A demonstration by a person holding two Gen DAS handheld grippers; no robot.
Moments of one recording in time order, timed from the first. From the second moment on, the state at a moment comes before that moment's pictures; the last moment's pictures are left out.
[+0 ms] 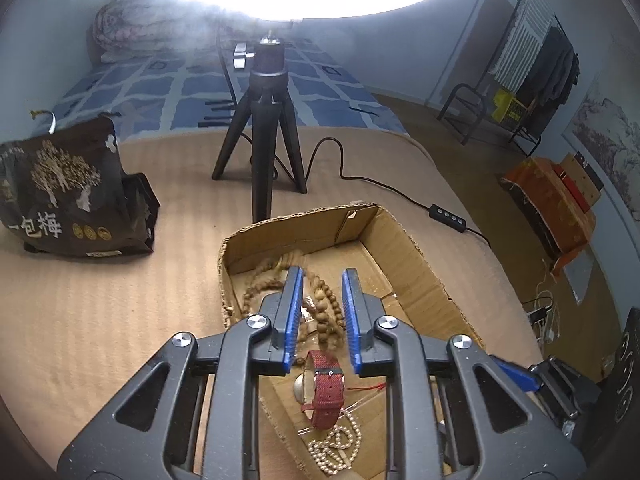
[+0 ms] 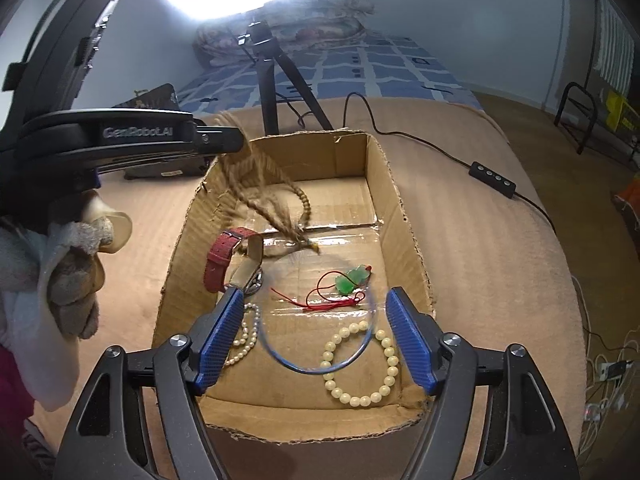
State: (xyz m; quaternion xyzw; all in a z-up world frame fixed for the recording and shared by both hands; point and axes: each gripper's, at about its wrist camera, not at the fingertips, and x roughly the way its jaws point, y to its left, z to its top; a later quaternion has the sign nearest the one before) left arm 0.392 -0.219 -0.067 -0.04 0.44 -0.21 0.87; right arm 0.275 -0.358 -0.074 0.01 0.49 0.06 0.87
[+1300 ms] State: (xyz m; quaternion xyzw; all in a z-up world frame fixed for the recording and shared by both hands) left arm 0.191 0.003 -0.022 -0.03 0.41 -0.15 0.90; right arm 0.172 -0.247 -0.003 0.02 0.42 0.16 0.89
